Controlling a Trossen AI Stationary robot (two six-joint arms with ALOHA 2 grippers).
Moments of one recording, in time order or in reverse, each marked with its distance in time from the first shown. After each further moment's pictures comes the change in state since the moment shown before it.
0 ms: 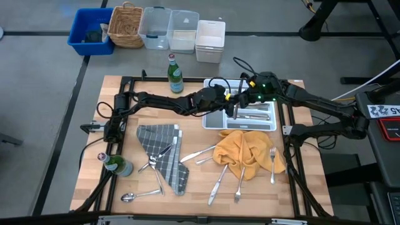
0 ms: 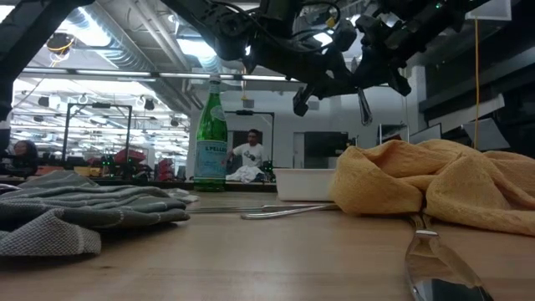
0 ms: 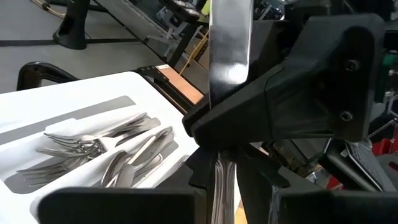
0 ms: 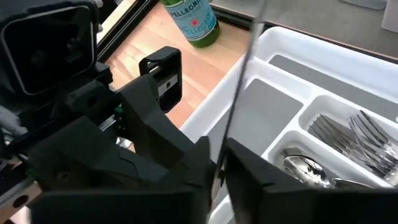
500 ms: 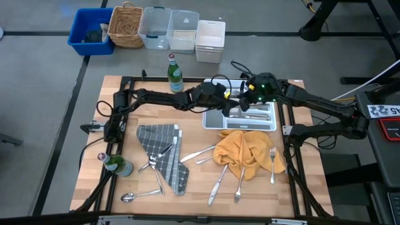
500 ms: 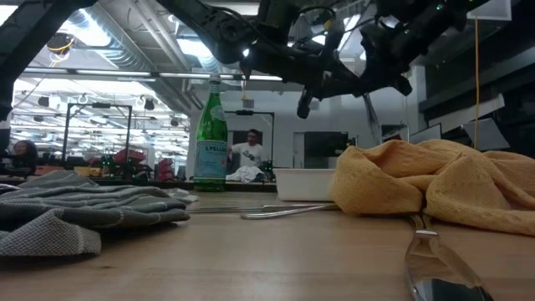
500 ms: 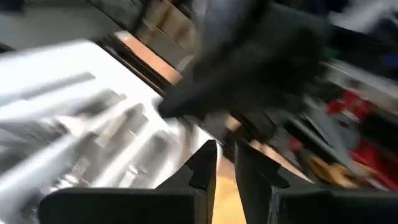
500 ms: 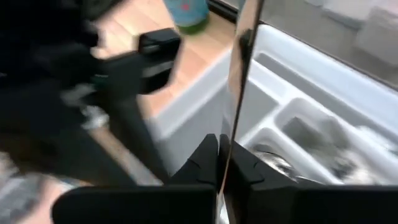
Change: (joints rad) left arm 0.056 -0.004 0.000 -0.046 0.282 0.007; right arm 0.000 0.000 0.000 -0.055 0.050 -0.171
